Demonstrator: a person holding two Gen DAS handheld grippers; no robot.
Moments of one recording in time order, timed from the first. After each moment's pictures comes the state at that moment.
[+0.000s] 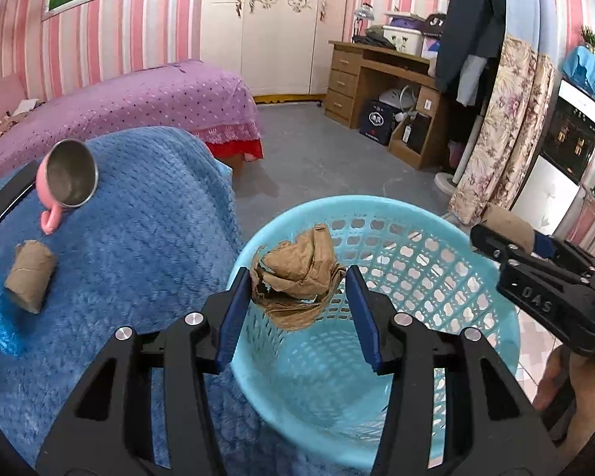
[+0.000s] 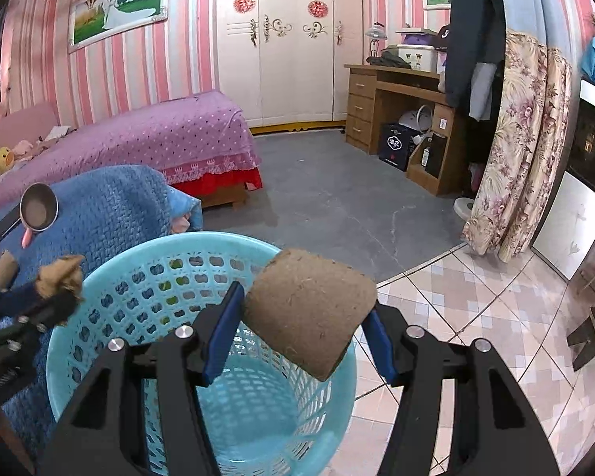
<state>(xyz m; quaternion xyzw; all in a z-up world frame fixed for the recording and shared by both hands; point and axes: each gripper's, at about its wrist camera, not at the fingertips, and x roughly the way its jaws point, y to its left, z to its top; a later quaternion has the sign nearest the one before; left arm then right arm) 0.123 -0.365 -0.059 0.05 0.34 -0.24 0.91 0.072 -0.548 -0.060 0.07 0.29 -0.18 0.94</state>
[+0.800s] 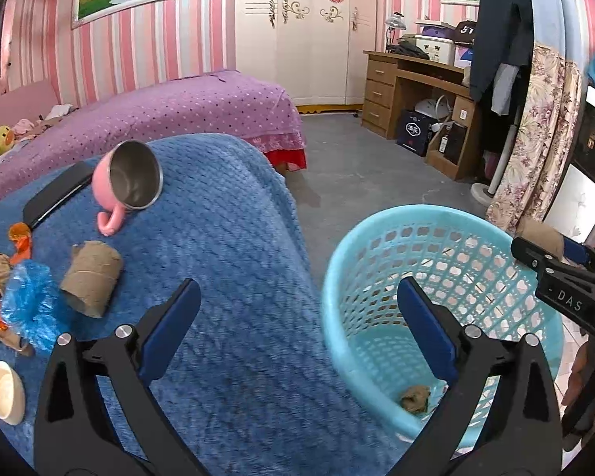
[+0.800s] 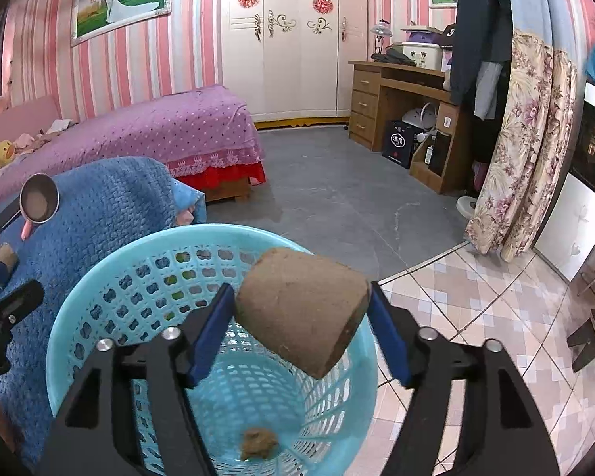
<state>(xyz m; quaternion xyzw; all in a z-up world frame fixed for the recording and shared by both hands) 0.133 -0.318 -0.054 0.05 0.31 -0.18 0.93 0.079 -0.531 -0.063 0.06 0.30 -0.18 0.94</state>
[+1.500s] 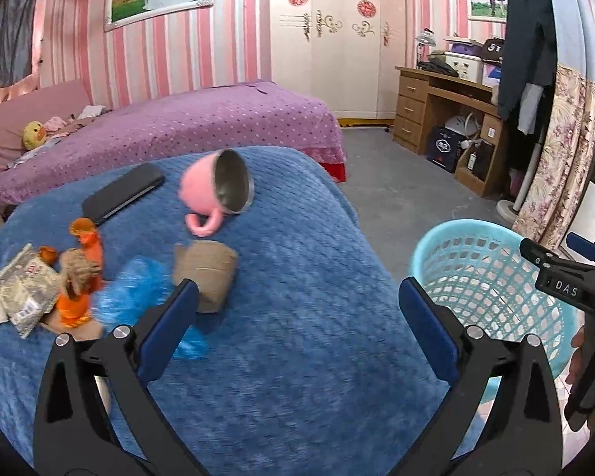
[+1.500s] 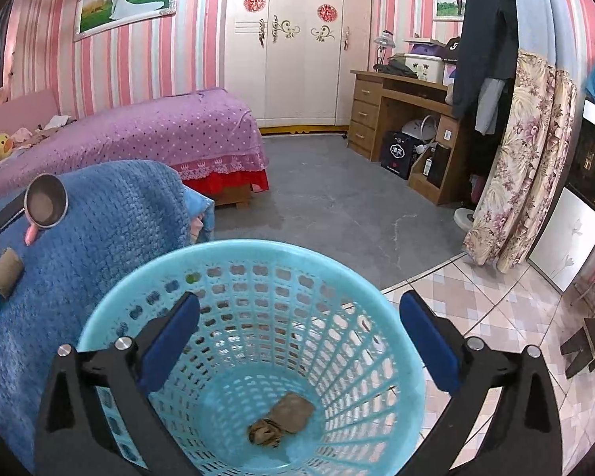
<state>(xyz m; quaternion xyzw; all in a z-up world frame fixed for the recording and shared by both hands) 0.118 -0.228 -0.027 0.04 0.29 -0.12 0.95 0.096 -0.490 -0.047 0.04 0.29 -0.19 0.94</state>
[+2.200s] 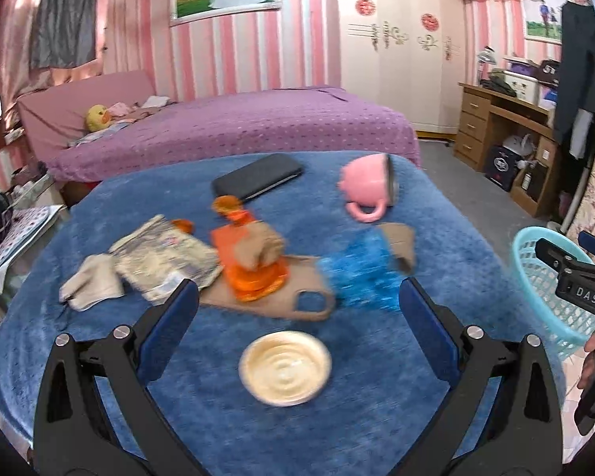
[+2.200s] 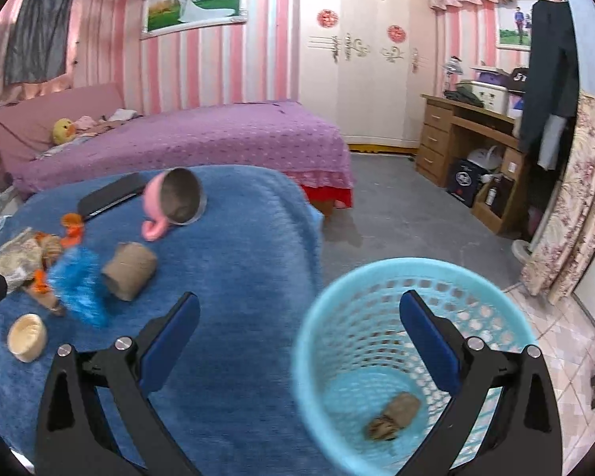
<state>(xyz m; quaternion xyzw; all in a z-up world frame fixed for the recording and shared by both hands) 0.087 -0.072 -0.010 0.03 0.28 -0.02 0.96 0.099 -0.336 -0.028 0.02 0.27 -0.07 0.96</state>
